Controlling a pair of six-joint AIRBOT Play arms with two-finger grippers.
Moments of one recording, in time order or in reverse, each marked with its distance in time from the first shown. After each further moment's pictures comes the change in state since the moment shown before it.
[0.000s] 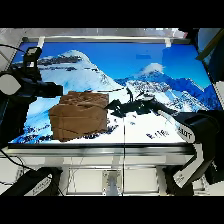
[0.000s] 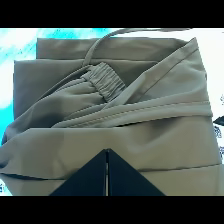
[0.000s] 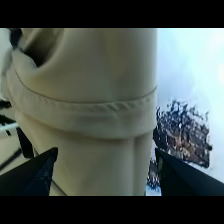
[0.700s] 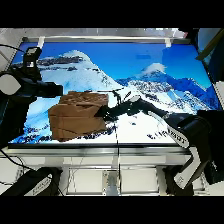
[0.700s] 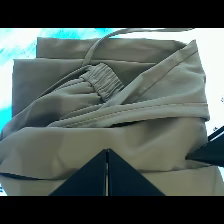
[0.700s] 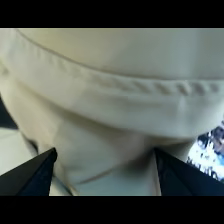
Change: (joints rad) left arm 0.000 0.000 0.000 0.000 0.000 -0.003; right arm 0.150 -0.016 0.091 -0.107 -0.039 0.108
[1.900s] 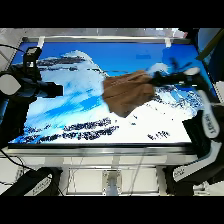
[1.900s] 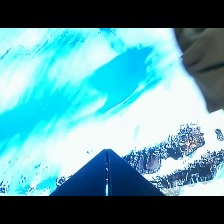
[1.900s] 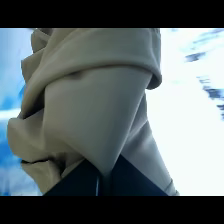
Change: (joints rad) left arm 0.000 0.000 0.000 0.000 0.001 0.000; right arm -0.747 0.129 0.296 -0.500 0.113 0.166
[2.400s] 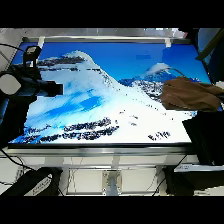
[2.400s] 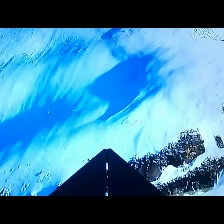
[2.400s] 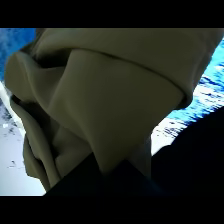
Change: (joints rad) left arm 0.000 -0.003 0.000 0.000 0.032 0.000; right arm -0.722 0.159 0.002 -0.222 0.227 0.008
